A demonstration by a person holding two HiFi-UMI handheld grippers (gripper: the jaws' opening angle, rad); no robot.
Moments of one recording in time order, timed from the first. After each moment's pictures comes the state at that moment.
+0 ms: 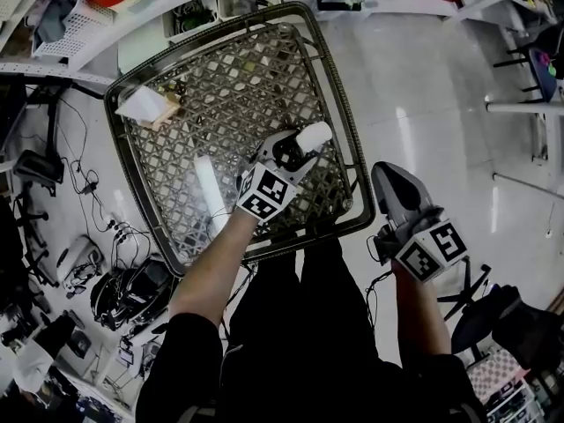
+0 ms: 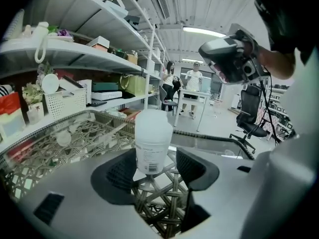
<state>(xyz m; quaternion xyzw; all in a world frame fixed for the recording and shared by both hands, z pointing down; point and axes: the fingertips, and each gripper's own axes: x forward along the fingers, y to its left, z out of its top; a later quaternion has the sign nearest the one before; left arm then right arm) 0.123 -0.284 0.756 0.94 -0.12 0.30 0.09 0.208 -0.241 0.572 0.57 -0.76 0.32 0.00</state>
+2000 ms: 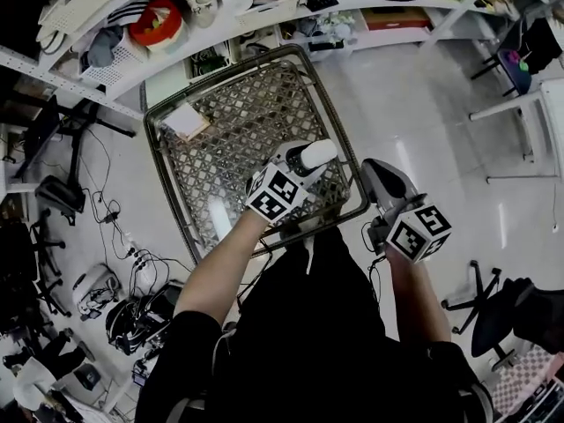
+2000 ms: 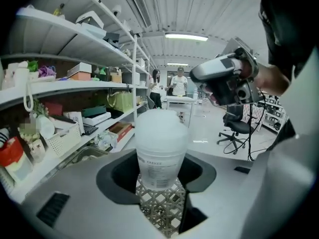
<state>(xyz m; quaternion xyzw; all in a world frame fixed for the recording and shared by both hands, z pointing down) 0.119 -0.244 0.612 0.96 -0.07 0.28 0.03 0.176 -0.197 0.486 0.59 -0.76 0.27 -0.03</state>
